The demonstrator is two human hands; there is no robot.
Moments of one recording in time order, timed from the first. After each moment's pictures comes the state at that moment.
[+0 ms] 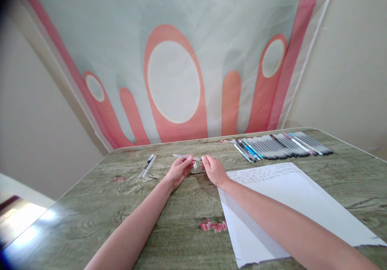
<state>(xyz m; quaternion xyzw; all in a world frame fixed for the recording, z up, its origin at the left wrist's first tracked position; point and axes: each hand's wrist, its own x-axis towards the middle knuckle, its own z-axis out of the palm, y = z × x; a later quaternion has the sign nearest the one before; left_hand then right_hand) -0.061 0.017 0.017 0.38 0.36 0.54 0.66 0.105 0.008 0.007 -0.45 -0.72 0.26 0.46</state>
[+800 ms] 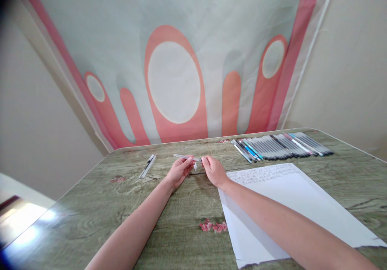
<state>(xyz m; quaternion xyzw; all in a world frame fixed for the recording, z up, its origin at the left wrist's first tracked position) -0.061 0.017 0.017 0.38 0.36 0.54 0.66 0.104 0.008 0.007 -0.46 -0.72 0.24 0.47</state>
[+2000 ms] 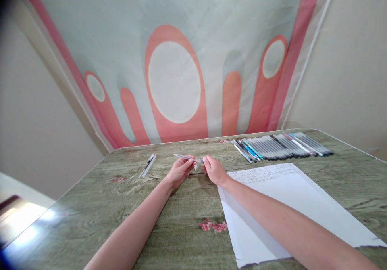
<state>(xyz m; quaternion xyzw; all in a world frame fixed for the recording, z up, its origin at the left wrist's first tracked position) -0.060 0.013 0.019 0.44 0.33 0.53 0.65 0.106 0.011 0.005 -0.44 -0.71 0.31 0.45</state>
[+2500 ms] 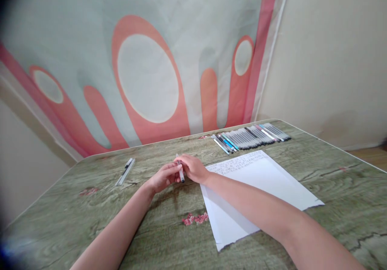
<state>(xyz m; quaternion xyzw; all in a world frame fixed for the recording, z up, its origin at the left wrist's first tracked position) -0.046 -0.005 0.040 0.54 0.32 0.30 0.72 0.112 0.004 0.020 -0.27 -0.82 0.20 0.46</state>
